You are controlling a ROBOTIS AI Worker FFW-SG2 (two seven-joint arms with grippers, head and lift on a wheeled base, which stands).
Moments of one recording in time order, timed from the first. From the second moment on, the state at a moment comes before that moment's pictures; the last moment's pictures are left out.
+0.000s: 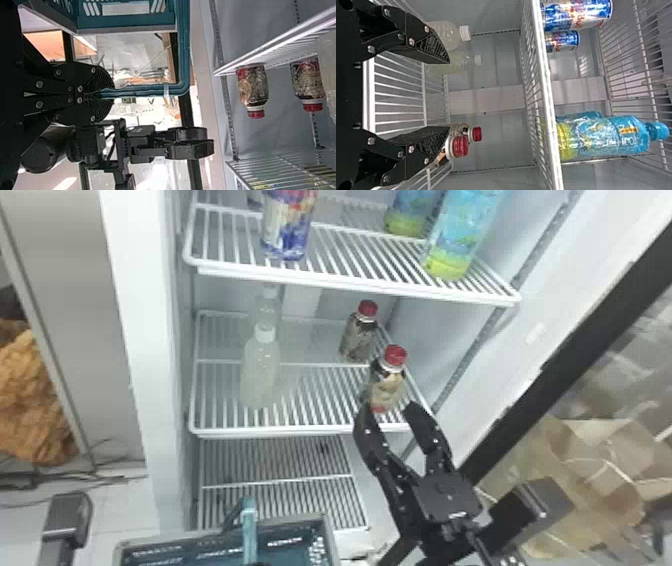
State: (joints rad) left arm 0.21 0.21 -0.01 -1.86 1.33 1.38 -0.41; right arm 0.74 -0.11 -0.02 -2.37 -0.19 -0.01 0.04
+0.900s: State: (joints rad) left arm 0.20 0.21 -0.01 -1.86 1.33 1.38 -0.41; right arm 0.57 -0.16 0.11 -2.24 -0.21 0.00 0.04
